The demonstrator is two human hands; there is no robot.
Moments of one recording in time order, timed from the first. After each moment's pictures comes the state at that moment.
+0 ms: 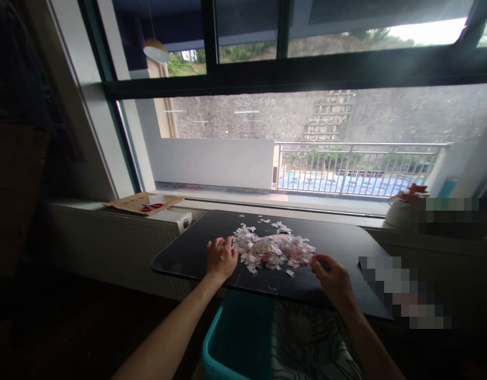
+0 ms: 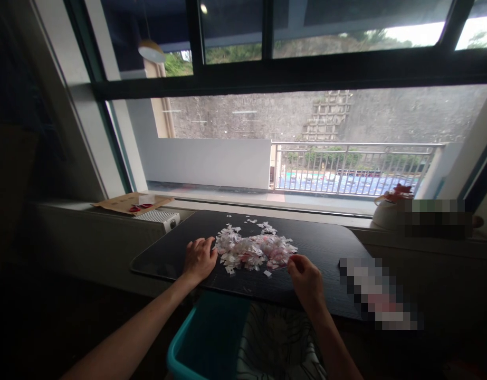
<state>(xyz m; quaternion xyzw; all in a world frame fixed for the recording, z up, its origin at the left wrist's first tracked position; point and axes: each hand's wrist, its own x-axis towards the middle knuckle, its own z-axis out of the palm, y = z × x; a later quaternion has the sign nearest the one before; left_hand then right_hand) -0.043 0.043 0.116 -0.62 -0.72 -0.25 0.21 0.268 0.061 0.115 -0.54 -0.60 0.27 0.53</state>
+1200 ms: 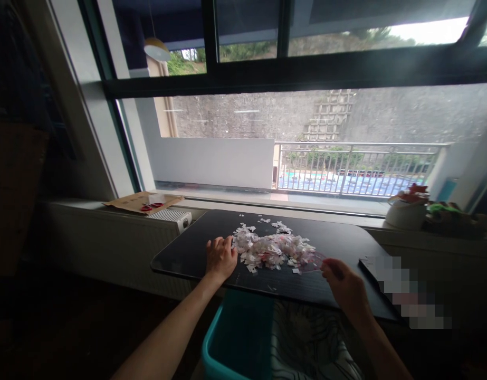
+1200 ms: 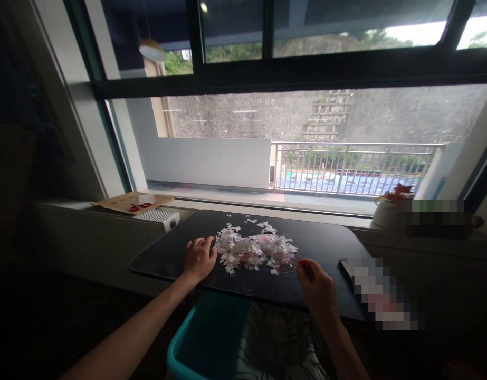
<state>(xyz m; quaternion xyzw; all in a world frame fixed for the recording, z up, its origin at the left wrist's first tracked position) -0.042 0.042 0.117 -0.62 -0.71 -0.26 0.22 0.289 0.044 0.116 -0.55 -0.63 0.20 0.51</state>
